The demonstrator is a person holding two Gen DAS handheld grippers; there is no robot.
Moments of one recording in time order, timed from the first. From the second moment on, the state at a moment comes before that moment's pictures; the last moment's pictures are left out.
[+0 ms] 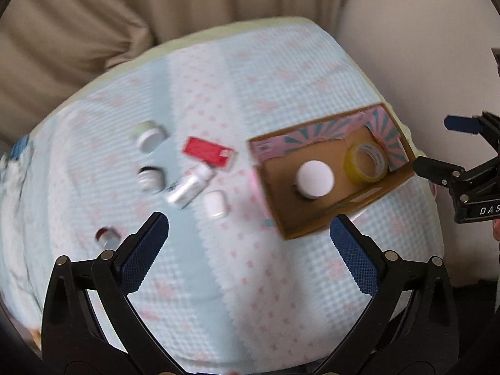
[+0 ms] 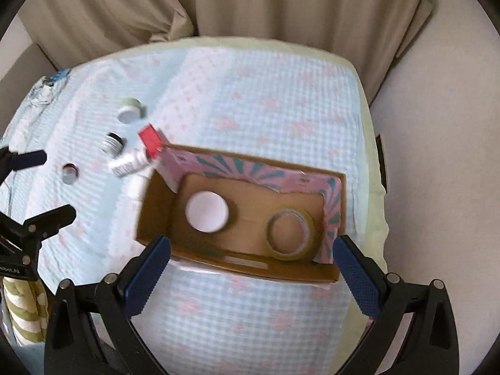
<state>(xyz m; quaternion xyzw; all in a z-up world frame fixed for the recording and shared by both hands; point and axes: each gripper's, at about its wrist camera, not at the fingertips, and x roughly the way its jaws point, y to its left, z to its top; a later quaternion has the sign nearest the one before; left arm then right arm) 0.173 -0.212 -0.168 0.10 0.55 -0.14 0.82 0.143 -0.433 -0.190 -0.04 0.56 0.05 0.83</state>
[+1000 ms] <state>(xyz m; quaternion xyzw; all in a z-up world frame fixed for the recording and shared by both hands) 0.206 0.118 -0.243 -0.13 0.61 0.07 0.78 0.251 -0.208 -0.212 -0.01 0.59 0.12 0.80</state>
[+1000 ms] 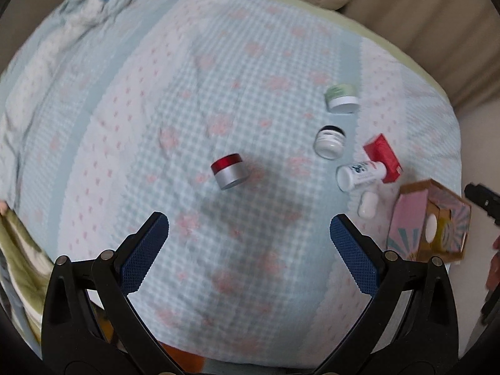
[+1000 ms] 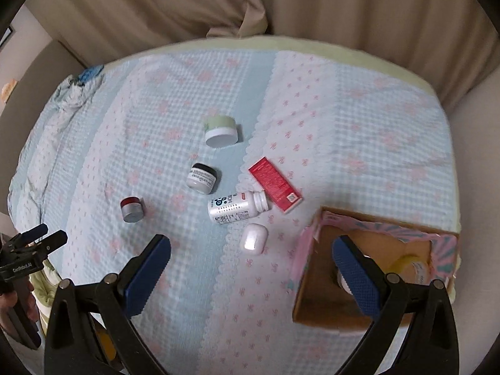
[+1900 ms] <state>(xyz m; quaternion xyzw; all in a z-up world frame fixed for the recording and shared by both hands) 0.283 0.150 -0.415 -0.23 0.65 0.16 0.70 0.313 -0.189 -0.419 0.33 0.66 -0.01 0.68</state>
